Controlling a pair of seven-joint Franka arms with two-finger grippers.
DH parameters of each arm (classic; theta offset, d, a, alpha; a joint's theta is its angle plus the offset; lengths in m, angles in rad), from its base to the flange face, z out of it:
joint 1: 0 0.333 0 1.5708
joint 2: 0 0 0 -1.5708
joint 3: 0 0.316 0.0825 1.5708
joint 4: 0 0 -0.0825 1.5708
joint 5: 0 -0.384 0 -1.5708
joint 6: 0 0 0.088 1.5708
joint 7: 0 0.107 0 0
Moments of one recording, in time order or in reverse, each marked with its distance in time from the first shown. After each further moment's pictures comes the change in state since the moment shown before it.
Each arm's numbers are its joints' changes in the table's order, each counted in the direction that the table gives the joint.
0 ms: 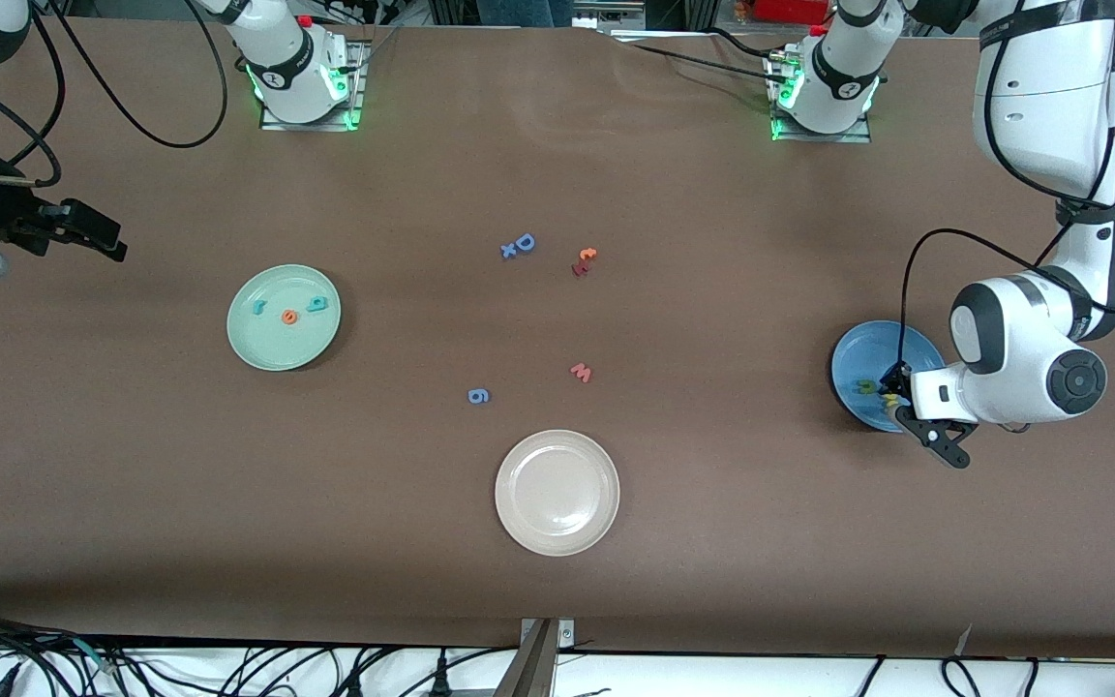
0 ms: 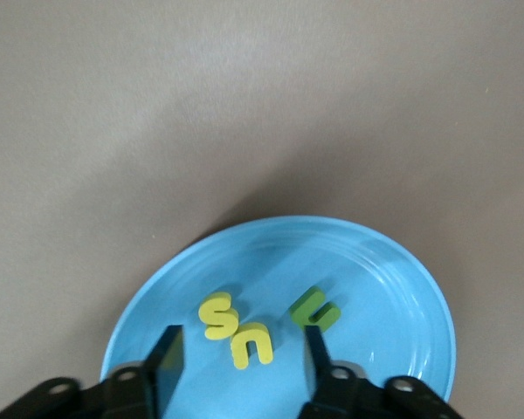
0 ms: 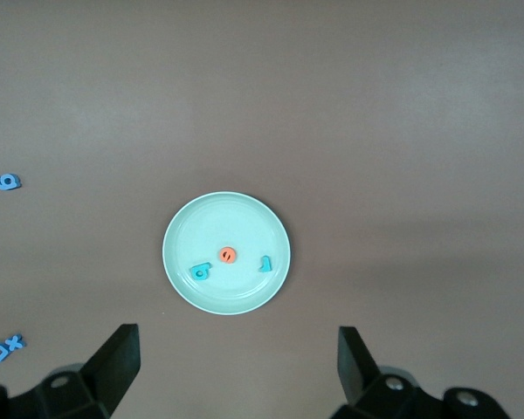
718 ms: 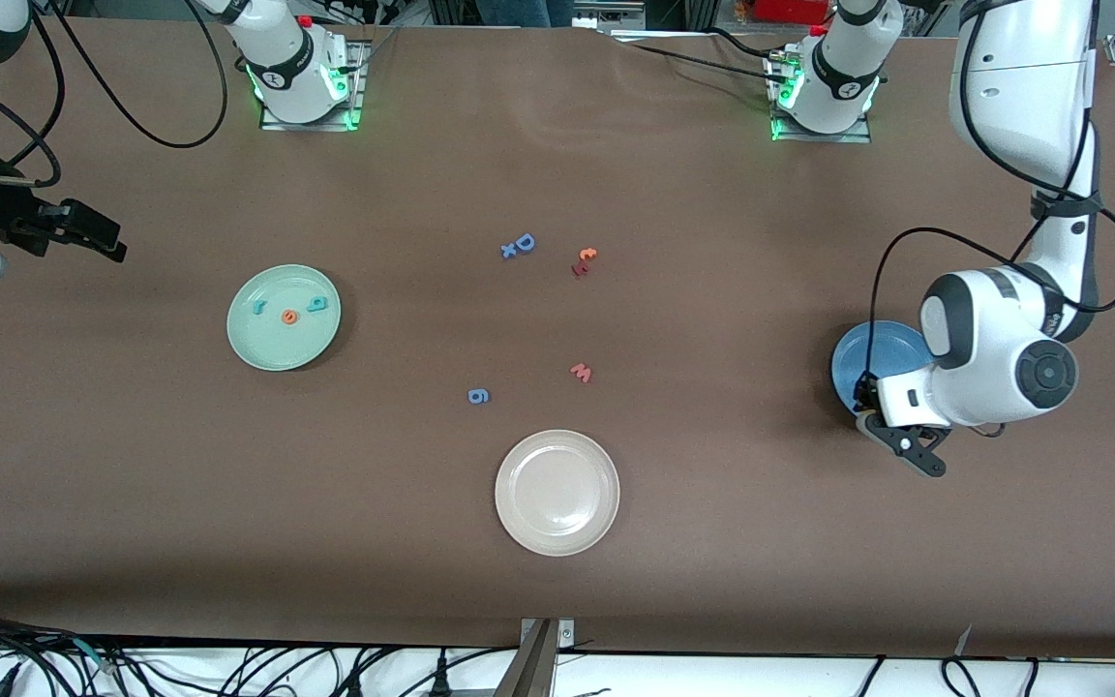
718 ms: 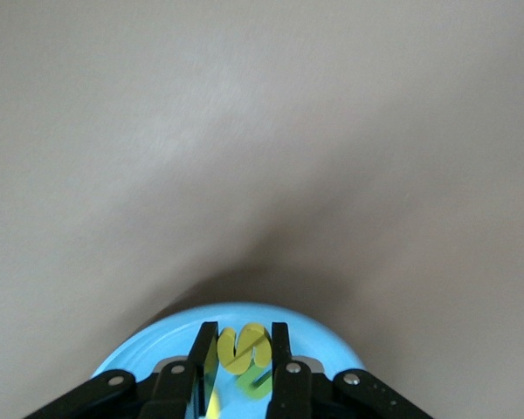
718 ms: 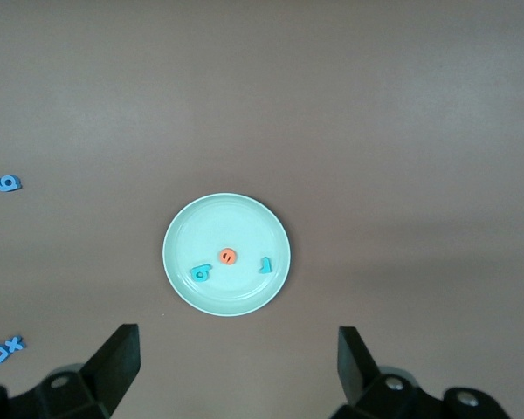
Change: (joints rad) left arm -0.061 0.030 -0.001 0.015 0.031 0.005 -0.071; right arm 0.000 0.000 0.000 0.000 0.000 0.004 0.000
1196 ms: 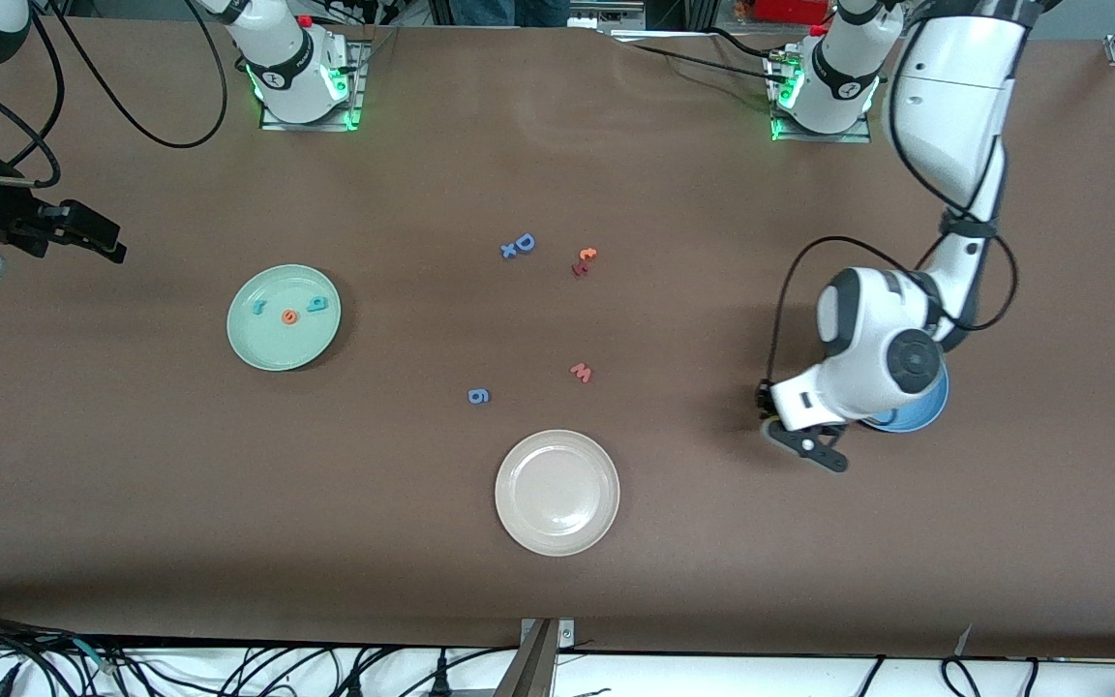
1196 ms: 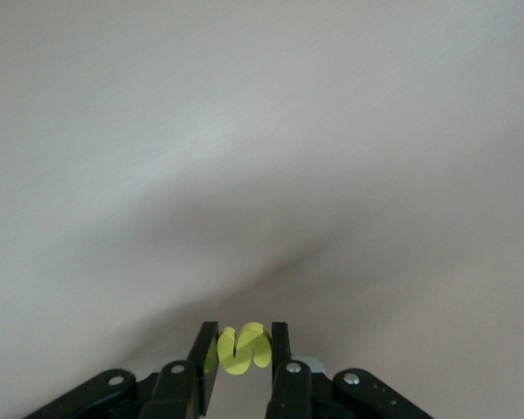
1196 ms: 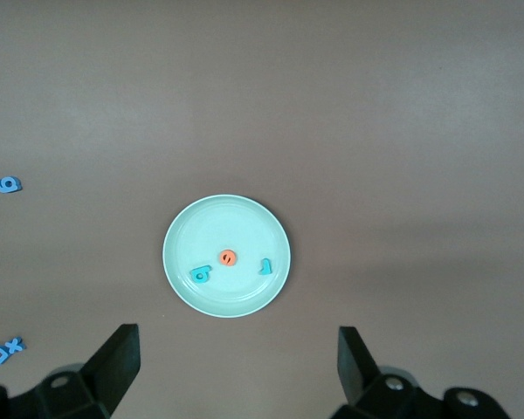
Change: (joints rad) left arm -0.034 -0.023 -0.150 -0.021 0.002 0.143 -0.318; right arm 0.000 0.000 0.000 0.000 0.000 0.003 0.000
